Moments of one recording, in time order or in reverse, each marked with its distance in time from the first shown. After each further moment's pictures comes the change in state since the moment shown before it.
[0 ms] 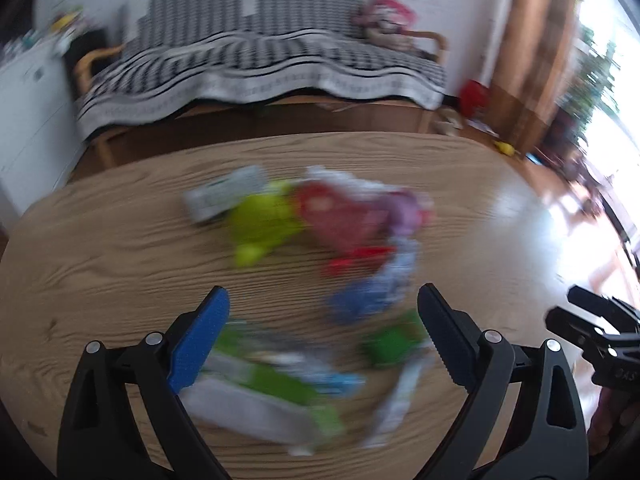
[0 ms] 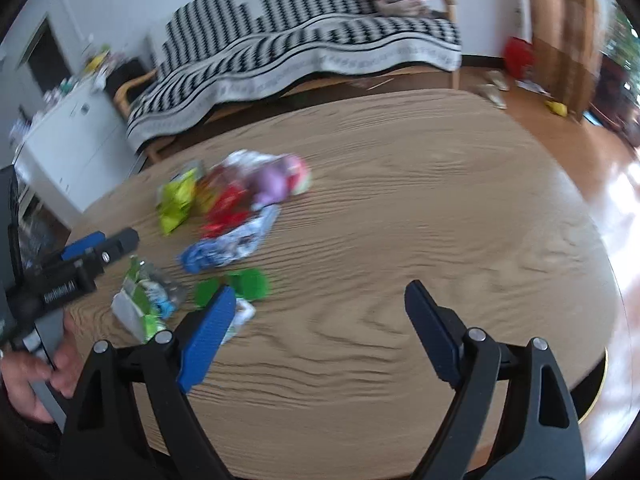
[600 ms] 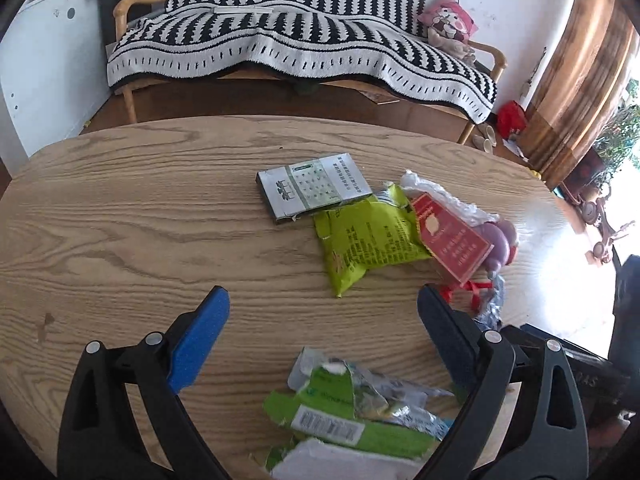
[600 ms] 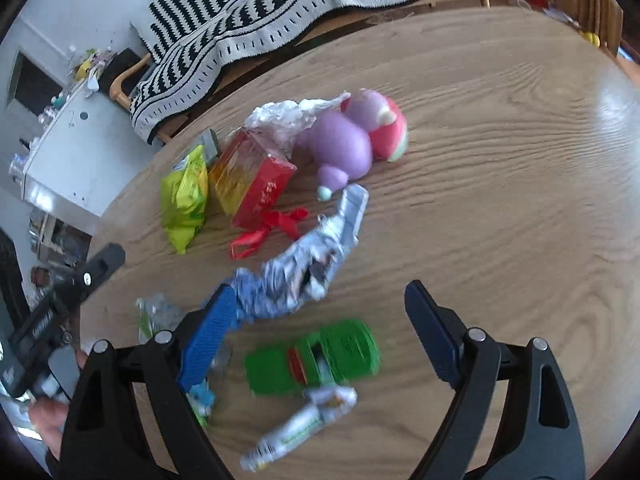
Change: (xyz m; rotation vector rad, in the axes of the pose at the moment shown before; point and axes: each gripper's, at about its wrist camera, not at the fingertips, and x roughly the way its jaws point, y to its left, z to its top) left arm 0.055 0.075 0.016 -0.153 0.065 0.013; right arm 0.137 0.044 0.034 0.180 0.193 0.152
